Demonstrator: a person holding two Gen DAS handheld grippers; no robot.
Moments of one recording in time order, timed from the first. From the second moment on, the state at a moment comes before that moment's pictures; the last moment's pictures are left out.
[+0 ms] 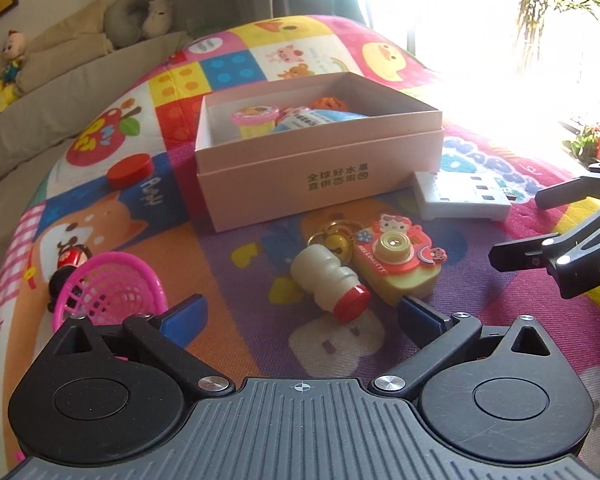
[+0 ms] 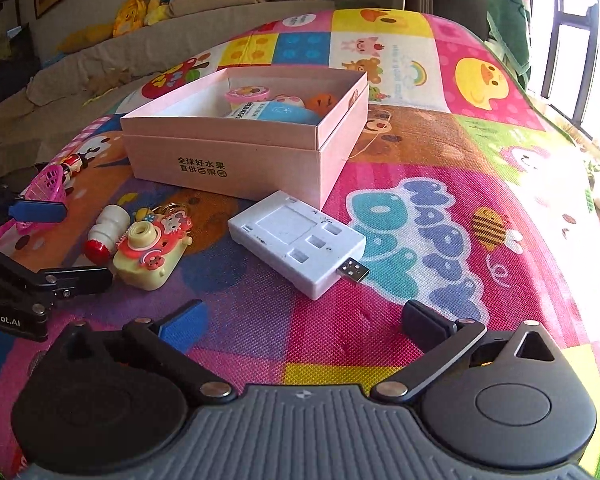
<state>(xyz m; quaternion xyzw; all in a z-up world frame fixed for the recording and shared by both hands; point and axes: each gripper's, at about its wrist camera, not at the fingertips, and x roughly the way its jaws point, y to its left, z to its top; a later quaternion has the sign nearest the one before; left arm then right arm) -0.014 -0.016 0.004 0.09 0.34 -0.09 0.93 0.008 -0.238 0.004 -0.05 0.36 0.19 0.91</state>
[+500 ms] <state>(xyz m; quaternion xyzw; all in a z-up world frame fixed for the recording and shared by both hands) -0.018 -0.022 0.005 0.07 0.33 -0.12 0.93 0.052 -0.257 -0.002 -0.03 0.37 0.09 0.92</state>
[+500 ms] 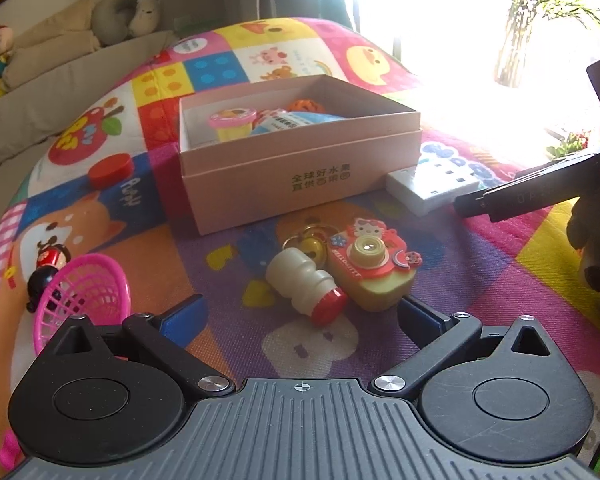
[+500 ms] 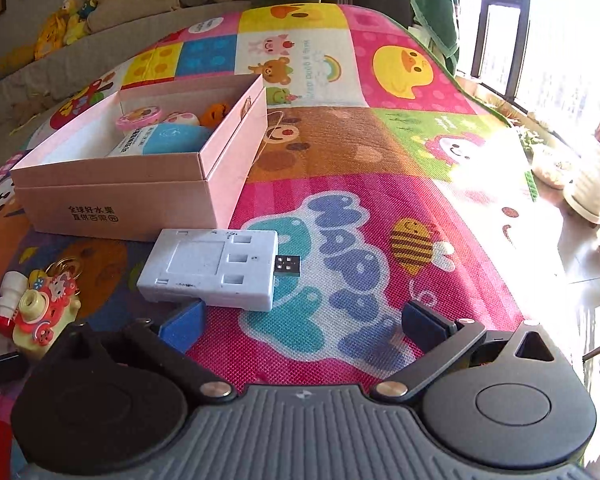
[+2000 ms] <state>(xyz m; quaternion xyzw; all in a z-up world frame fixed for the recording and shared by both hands) 0.016 -0.072 0.000 0.07 0.34 -0.23 0.91 0.032 -0.283 0.000 0.05 0.36 0.13 0.92</state>
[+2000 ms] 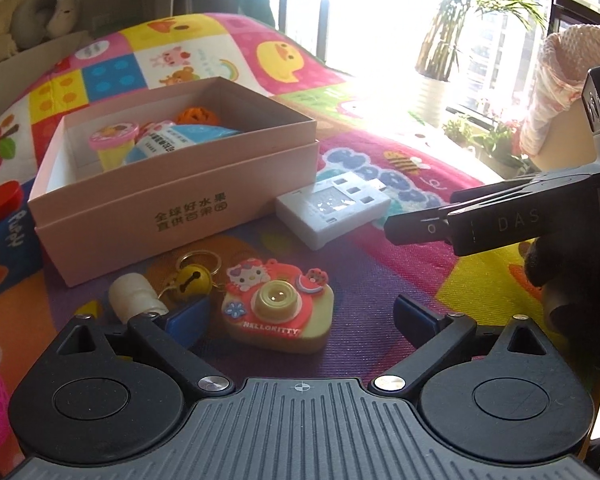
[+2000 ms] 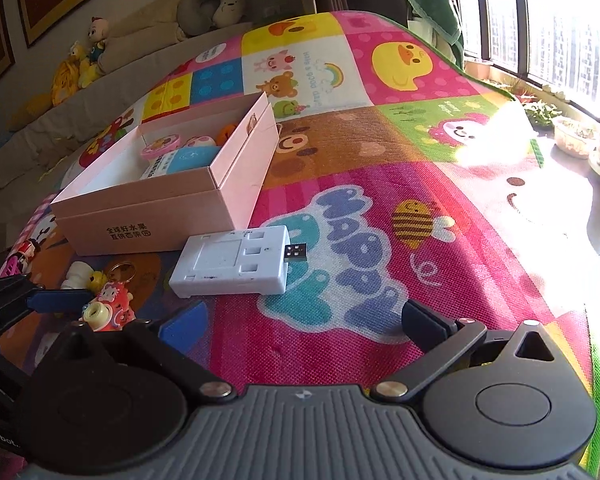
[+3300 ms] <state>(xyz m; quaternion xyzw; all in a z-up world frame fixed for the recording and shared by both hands) -0.049 0.000 0.006 0.05 0.33 -0.10 0.94 0.039 -0.206 0.008 -0.08 0.36 0.16 0.91</state>
